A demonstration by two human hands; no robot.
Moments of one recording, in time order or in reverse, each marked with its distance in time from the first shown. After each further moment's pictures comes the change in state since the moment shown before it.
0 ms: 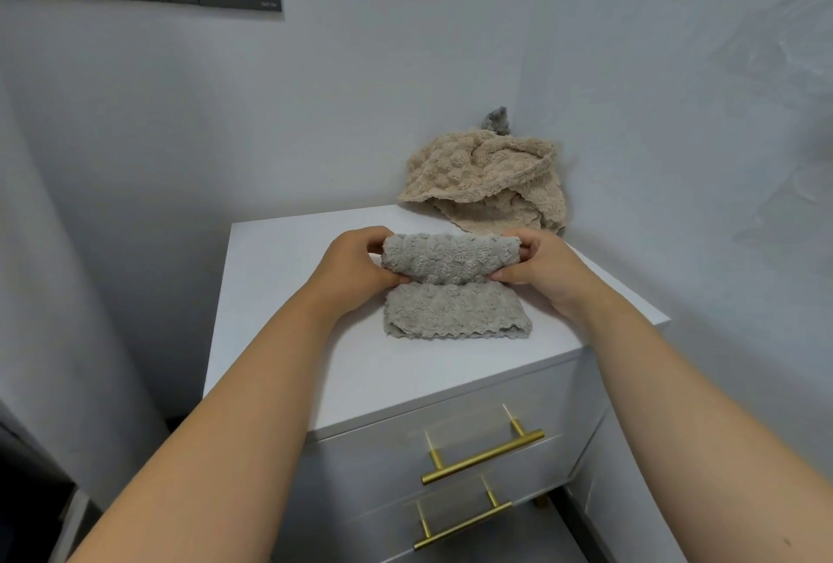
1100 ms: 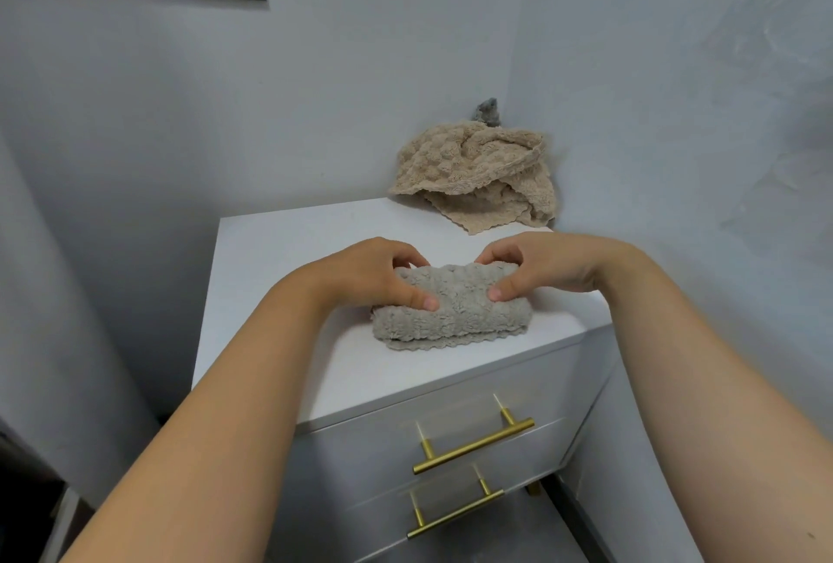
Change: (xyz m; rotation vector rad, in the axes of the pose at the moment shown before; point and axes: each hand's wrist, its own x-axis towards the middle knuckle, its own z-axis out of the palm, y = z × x) left_hand -0.003 0.033 -0.001 0.272 -0.499 -0.131; right_hand -0.013 -0.045 -0.014 -0.482 -0.518 0.236
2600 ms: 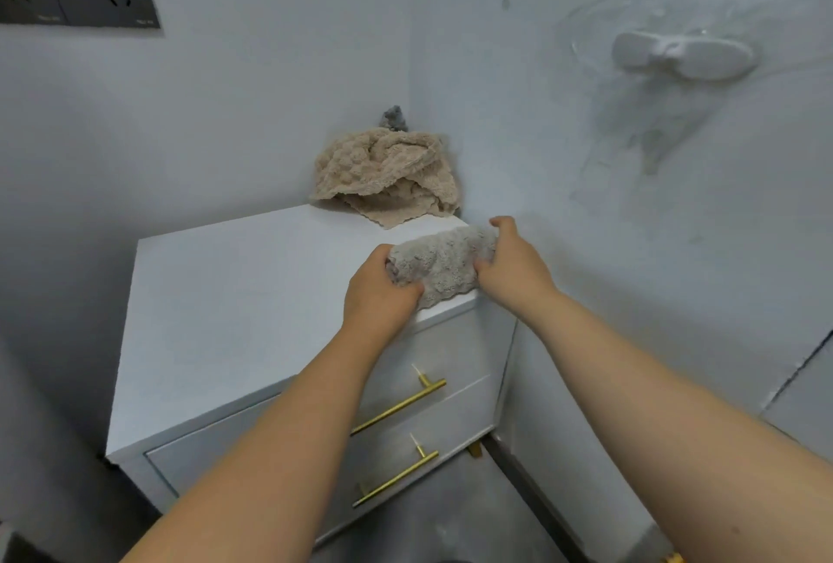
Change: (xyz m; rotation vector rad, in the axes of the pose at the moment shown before) left_hand -0.012 0.086 0.099 -0.431 0.498 0.007; right_hand -0.071 0.033 0.036 -0.156 0.935 0.187
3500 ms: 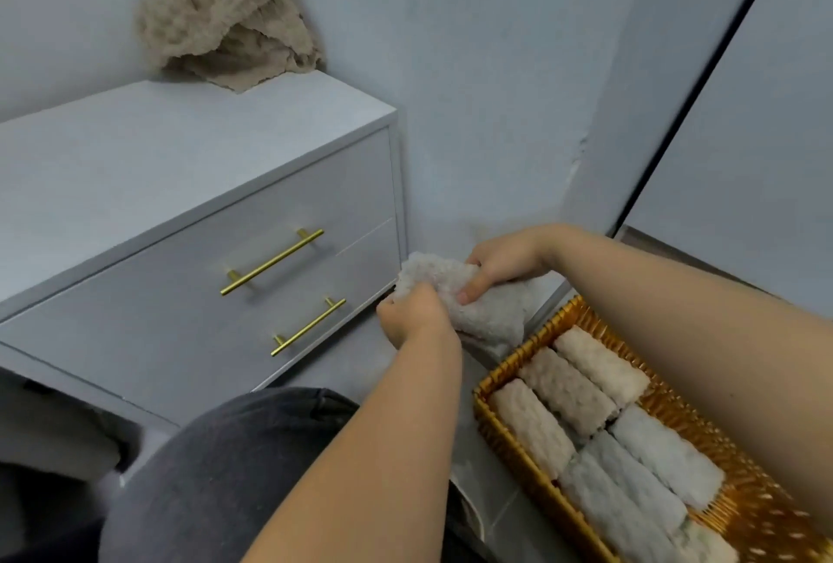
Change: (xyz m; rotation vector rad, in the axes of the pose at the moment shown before) left_hand -0.180 -0.004 0.174 -0.521 0.164 -0.969; right_hand -0.133 0.153 -0.054 -0.084 -1.039 0.387
